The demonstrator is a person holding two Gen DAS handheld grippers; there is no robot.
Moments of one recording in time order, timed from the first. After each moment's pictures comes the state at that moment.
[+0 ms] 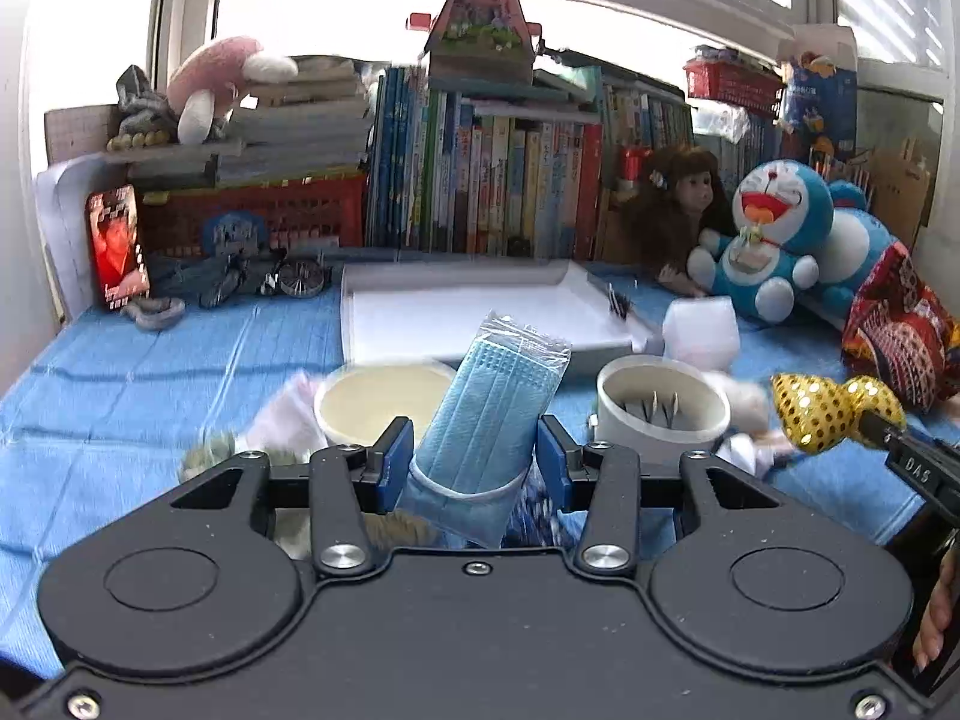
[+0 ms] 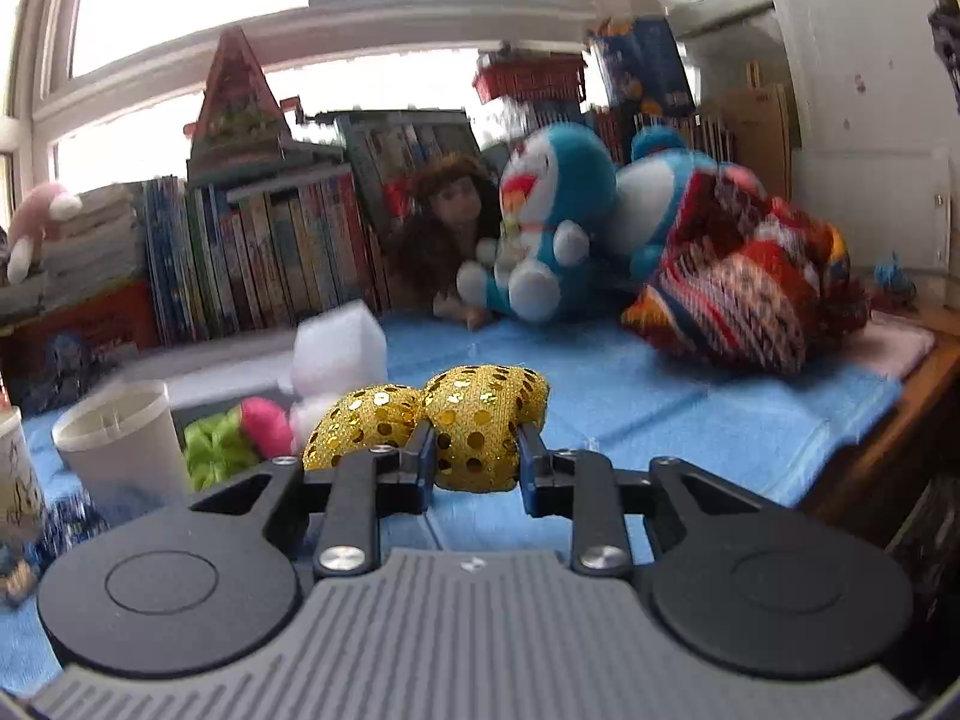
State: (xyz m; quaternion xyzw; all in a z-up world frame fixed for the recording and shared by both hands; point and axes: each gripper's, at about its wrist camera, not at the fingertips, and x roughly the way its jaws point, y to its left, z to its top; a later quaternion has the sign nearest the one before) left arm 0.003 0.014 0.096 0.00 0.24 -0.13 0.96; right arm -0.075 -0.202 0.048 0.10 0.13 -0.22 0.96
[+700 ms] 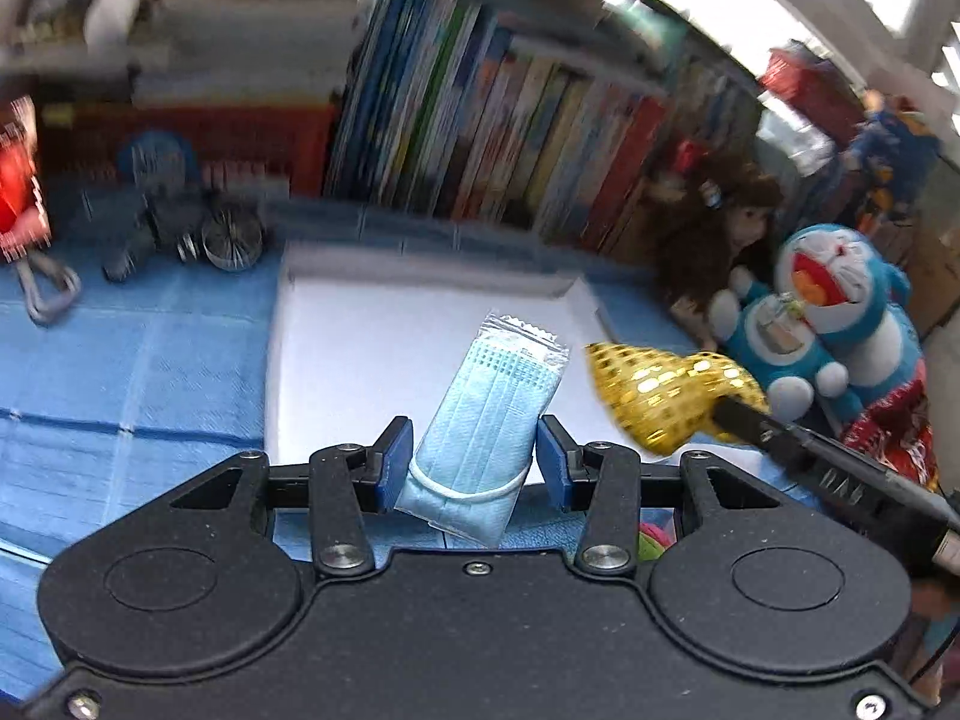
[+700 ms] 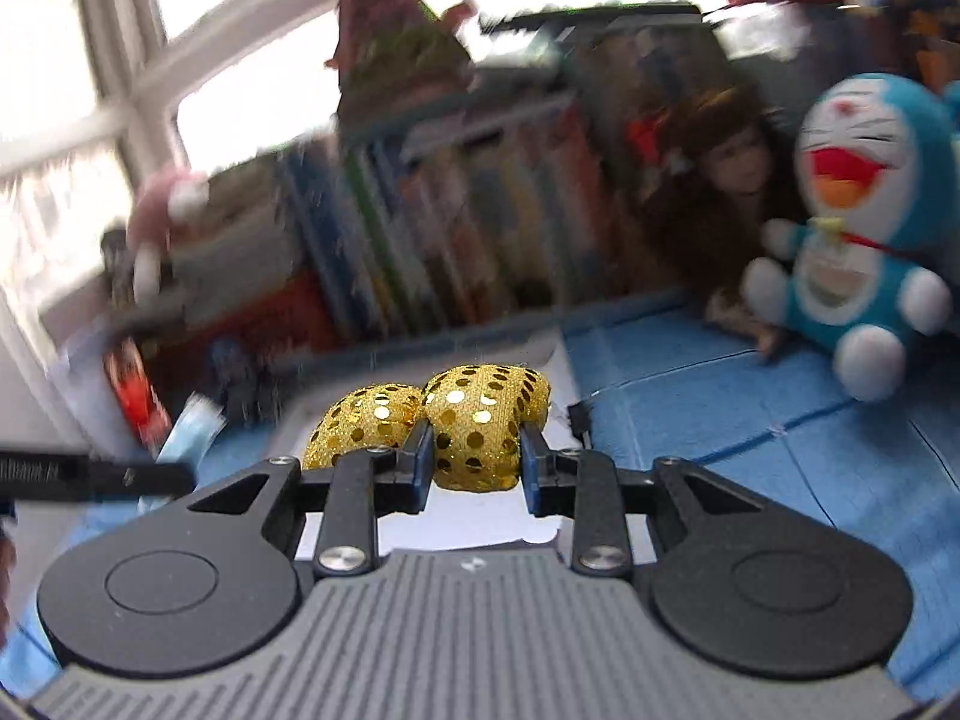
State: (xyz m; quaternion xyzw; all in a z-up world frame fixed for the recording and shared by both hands) left arm 0.232 0.002 0.147 -0.09 0.42 -0.15 0.89; right arm 0.157 -0.206 0.116 0.13 0.29 0.01 0.95
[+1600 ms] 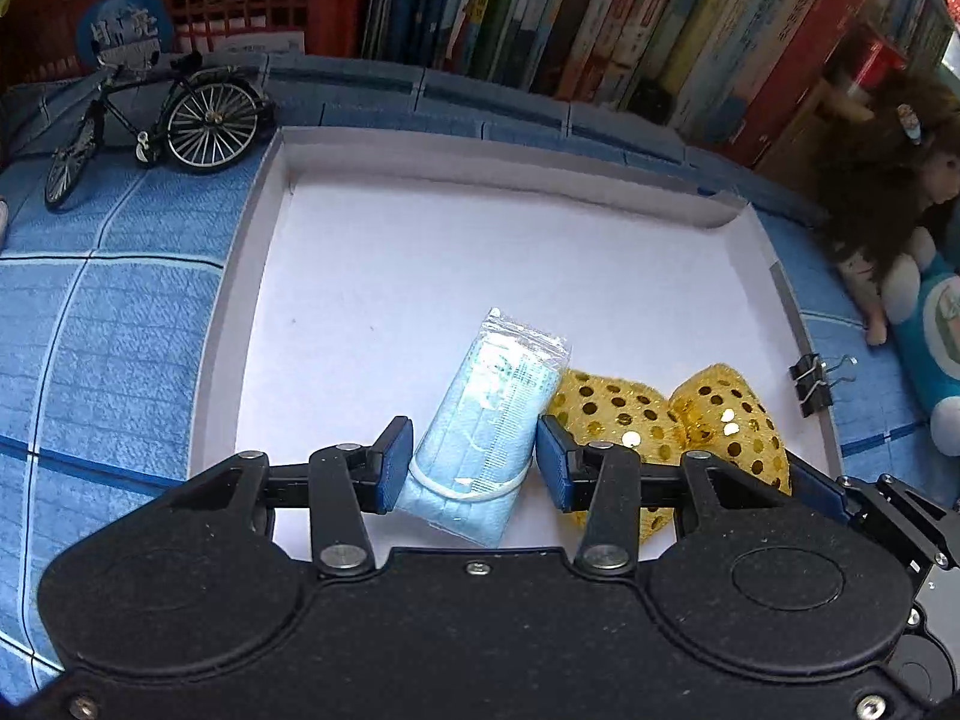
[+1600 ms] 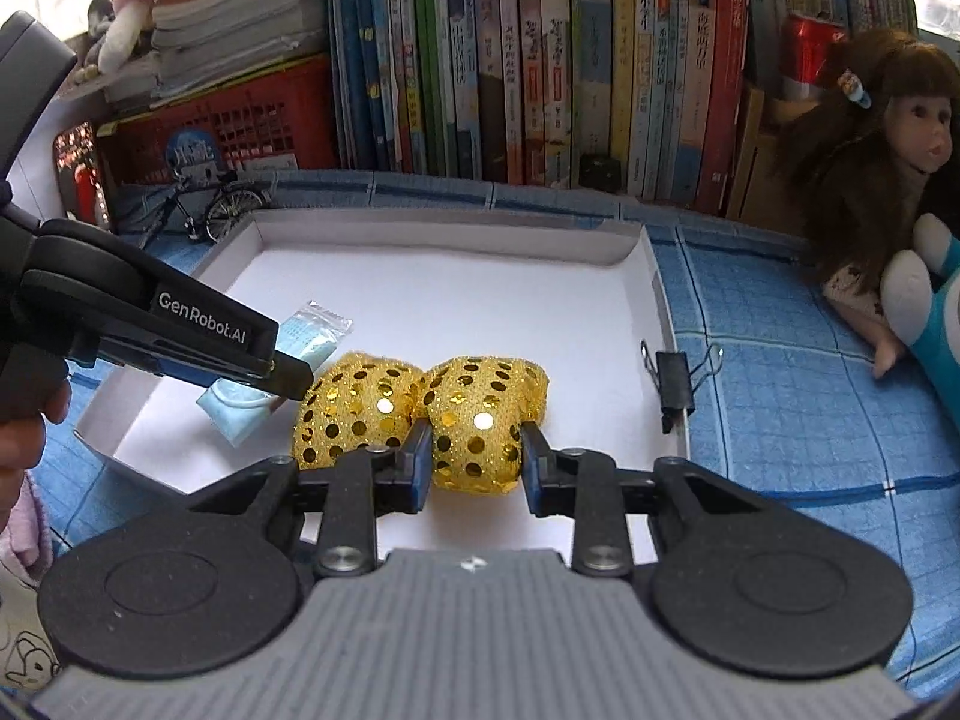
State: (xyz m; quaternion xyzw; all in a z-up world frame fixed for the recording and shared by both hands) left arm 0.357 -0.038 0.037 -0.07 0.53 -0.06 0.85; right arm 0.250 -0.164 0.048 0.02 0.40 0.05 0.92
